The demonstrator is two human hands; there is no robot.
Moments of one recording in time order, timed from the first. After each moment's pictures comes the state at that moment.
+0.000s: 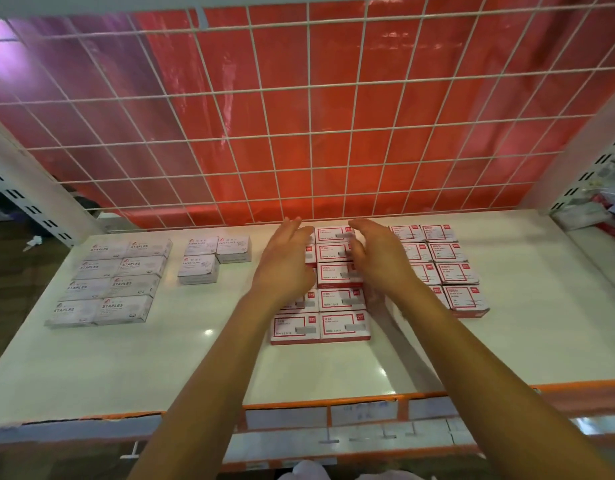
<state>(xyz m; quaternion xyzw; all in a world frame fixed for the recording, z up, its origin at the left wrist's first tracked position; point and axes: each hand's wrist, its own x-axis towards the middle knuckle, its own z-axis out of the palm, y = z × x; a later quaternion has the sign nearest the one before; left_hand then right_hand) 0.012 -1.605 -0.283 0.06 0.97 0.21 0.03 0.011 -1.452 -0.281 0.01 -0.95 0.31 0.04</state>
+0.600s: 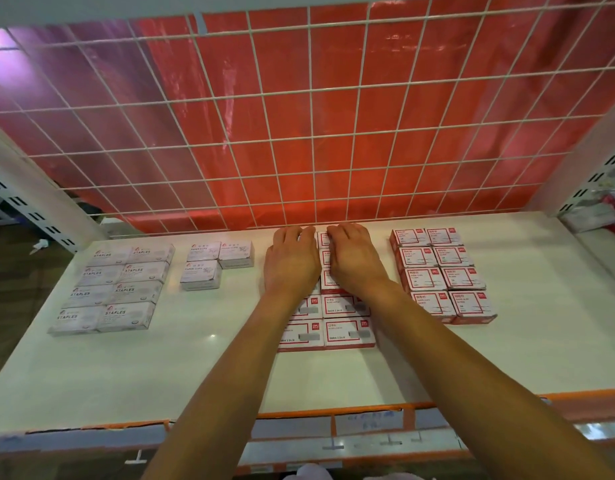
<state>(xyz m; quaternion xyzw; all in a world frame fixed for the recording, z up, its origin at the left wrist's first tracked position) -0.020 -1.596 -0.324 0.03 0.99 0.13 -0.06 -0.015 -1.477 -0.315 0.08 -0.96 0.25 0.05</state>
